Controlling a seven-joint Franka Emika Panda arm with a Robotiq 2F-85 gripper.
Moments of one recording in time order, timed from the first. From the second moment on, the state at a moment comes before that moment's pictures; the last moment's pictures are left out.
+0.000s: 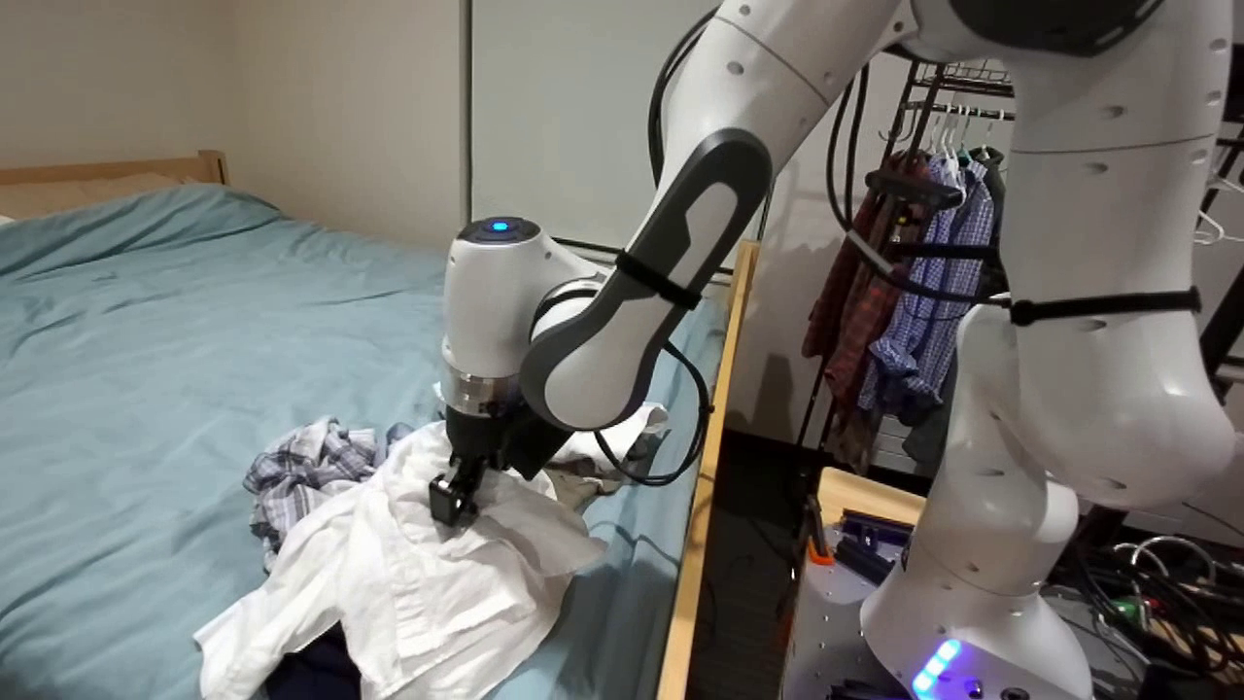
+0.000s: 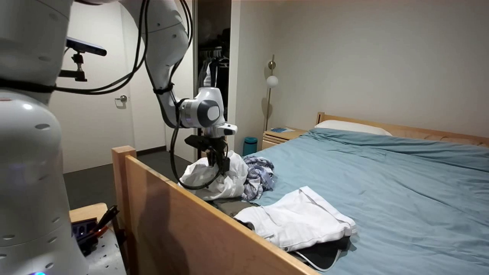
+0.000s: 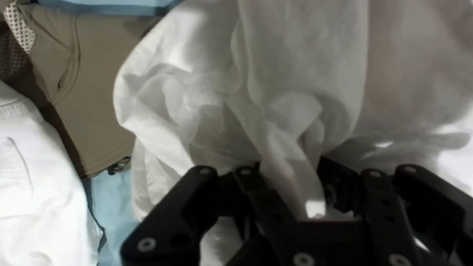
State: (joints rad) arm 0.22 0.26 0.04 -2.39 -0.27 2.75 0.50
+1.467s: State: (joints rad) arm 0.22 -0.26 0.10 -2.43 -0.29 2.57 0.53
